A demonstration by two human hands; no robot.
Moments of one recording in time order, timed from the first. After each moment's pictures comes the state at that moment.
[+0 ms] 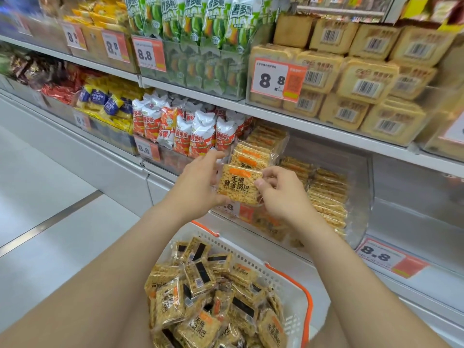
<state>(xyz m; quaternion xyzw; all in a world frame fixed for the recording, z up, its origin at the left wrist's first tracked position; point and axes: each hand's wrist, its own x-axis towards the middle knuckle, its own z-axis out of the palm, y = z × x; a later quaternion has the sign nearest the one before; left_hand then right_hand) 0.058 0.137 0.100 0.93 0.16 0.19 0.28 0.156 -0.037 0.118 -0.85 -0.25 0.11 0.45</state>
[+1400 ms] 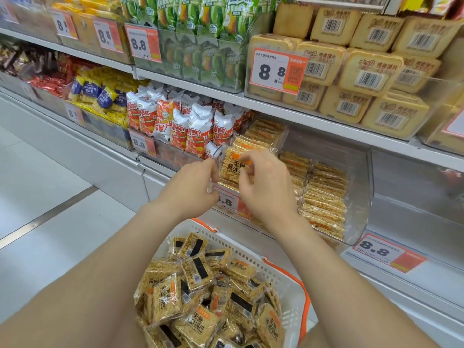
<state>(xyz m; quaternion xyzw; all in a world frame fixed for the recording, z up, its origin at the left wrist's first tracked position) 0.062 0.149 0.082 0.96 0.15 0.15 0.18 0.155 -0.009 0.095 -0.83 -0.41 -0.20 0.31</state>
